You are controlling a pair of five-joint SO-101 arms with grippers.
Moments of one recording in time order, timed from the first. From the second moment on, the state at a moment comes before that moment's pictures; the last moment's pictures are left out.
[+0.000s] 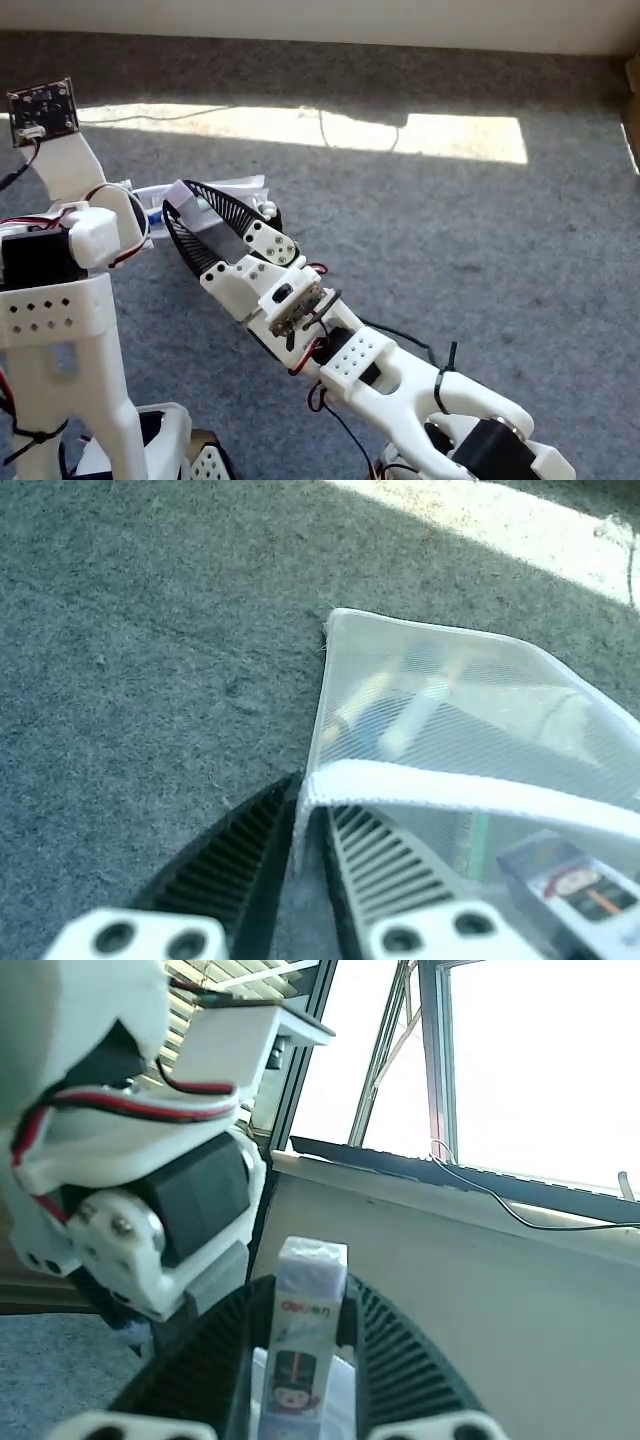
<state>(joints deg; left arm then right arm) -17.1 -33.9 14.9 85.2 15.3 -50.0 -21.1 65.0 -62.5 16.1</state>
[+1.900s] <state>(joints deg) -23.1 -33.8 15.0 85.2 15.3 -36.4 -53.9 57.1 17.8 -8.9</state>
